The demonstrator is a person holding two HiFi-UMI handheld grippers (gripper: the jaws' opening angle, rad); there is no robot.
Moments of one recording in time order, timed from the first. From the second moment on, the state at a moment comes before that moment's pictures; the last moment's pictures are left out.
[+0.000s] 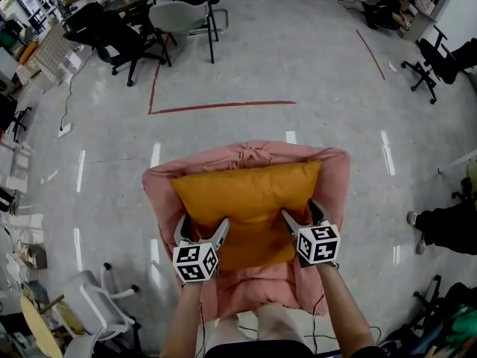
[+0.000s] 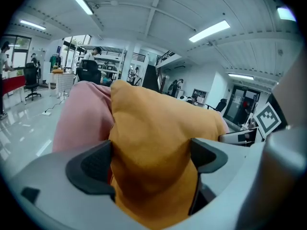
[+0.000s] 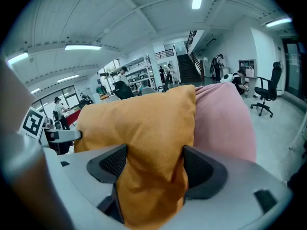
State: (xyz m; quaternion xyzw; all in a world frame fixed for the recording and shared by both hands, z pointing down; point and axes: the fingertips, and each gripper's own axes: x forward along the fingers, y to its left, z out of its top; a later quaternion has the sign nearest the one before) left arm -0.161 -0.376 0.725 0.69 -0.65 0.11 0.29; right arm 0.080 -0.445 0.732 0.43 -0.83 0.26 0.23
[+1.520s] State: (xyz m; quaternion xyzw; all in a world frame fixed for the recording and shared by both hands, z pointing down) left arm -0.131 -0.372 0.726 0.70 -0.61 0.13 0.35; right arm 0.057 -0.428 0.731 0.39 -0.84 0.28 0.24
